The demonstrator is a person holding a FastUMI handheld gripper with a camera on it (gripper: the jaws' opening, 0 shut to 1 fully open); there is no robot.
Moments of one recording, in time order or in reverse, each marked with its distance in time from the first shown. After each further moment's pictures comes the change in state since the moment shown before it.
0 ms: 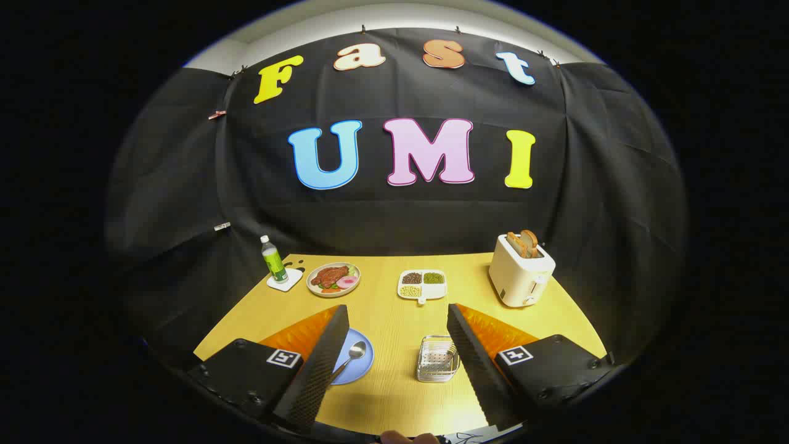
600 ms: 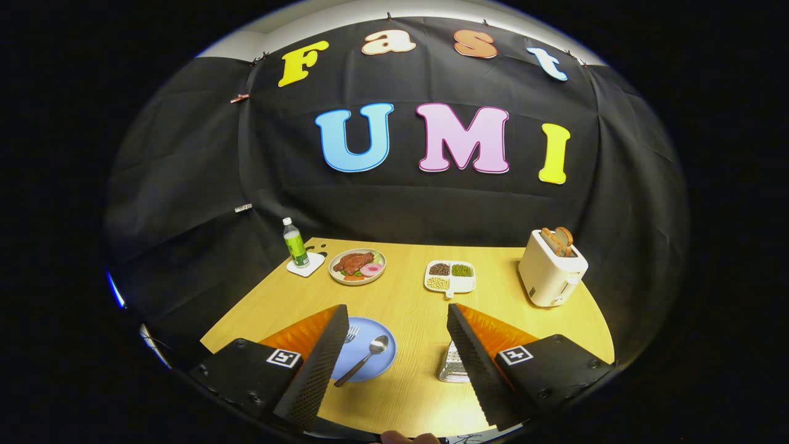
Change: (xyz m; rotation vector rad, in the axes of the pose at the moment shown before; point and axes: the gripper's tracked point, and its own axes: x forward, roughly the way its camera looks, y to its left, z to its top) arm 0.027 0.044 -0.015 -0.055 0.070 0.106
